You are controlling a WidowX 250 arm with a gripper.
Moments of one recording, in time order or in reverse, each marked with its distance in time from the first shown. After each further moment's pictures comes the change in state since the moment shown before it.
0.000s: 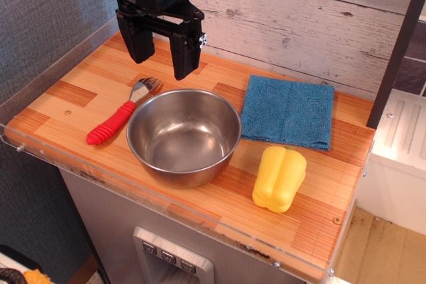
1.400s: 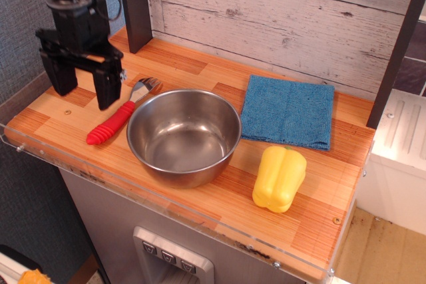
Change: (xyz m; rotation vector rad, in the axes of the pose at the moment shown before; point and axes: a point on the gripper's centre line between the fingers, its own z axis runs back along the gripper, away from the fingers) arm -0.047 0.083 -0.050 0.077 0.115 0.183
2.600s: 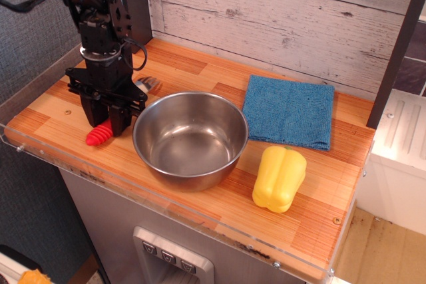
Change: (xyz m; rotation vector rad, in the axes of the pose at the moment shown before) arm 0.013 -0.006 -0.050 0.096 -0.057 0.029
